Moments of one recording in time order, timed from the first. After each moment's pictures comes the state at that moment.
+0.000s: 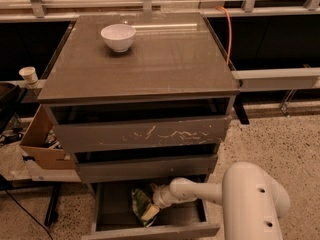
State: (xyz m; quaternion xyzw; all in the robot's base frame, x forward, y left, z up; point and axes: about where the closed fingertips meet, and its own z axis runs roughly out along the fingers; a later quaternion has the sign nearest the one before) arm 0.566 0.043 0.179 -0.58 0.74 0.22 0.27
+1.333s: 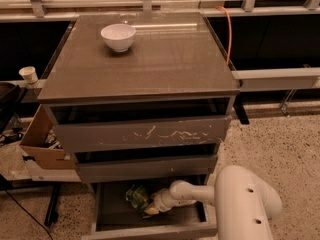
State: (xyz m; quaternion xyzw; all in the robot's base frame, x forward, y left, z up) arm 0.559 0.038 0.139 -0.56 0.76 0.23 0.24
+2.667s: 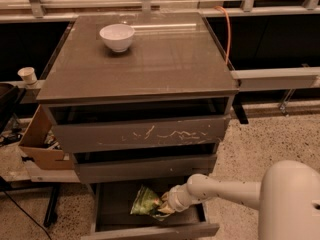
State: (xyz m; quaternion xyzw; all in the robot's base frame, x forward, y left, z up) arm 0.515 -0.019 0.265 -0.62 0.71 0.22 0.25
